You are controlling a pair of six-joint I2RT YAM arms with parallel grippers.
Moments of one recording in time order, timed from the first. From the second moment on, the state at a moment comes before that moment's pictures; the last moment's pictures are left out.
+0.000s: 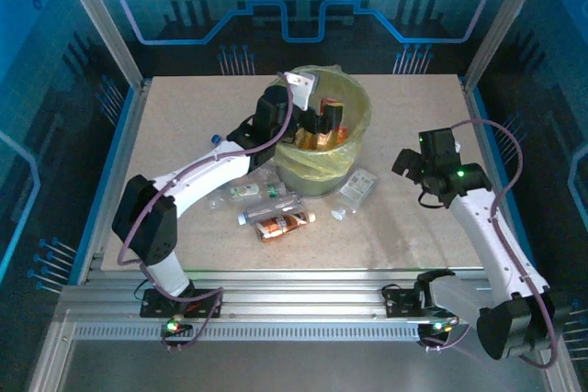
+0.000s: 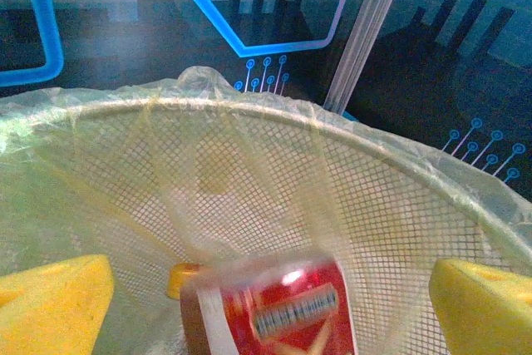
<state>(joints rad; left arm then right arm) -0.61 1.70 1.36 0.13 0.03 -0.22 0.16 1.06 0.99 -0.91 0.23 0.64</state>
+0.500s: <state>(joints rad) -0.61 1.65 1.36 0.08 -0.10 -0.22 0.16 1.07 0.99 -0.92 0.19 0.69</state>
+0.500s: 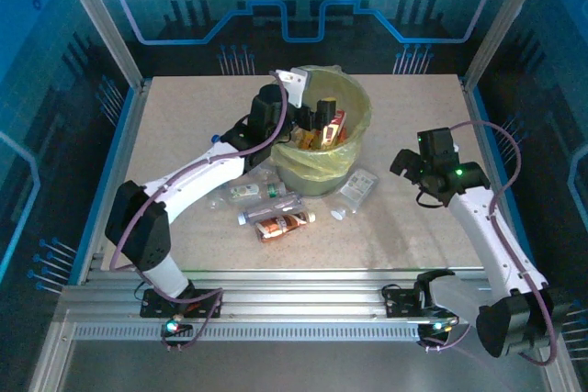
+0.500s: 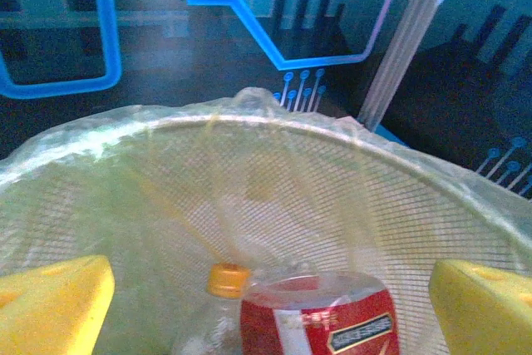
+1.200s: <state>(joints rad) -0.61 1.20 1.05 0.08 -0.47 -0.25 0.35 1.19 0.84 -0.73 0.04 0.84</state>
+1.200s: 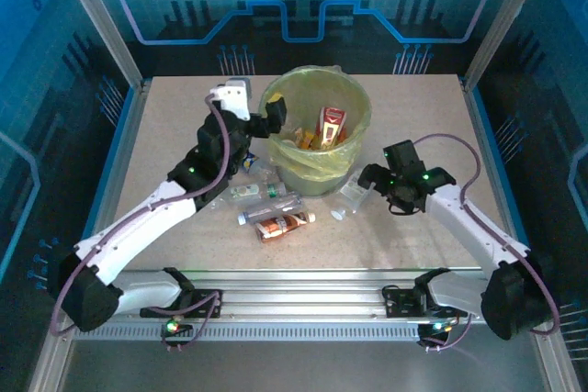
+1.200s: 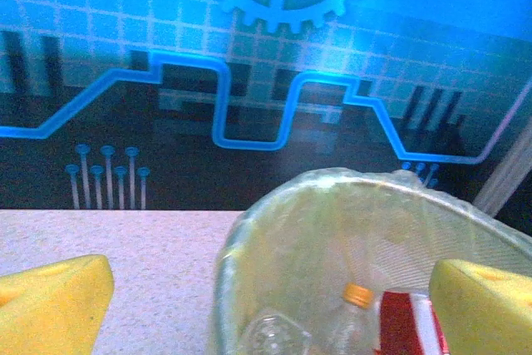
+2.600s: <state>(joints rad) -0.51 1.06 0.89 0.08 -0.58 -0.41 0.27 1.43 0.82 -0.63 0.00 0.85</state>
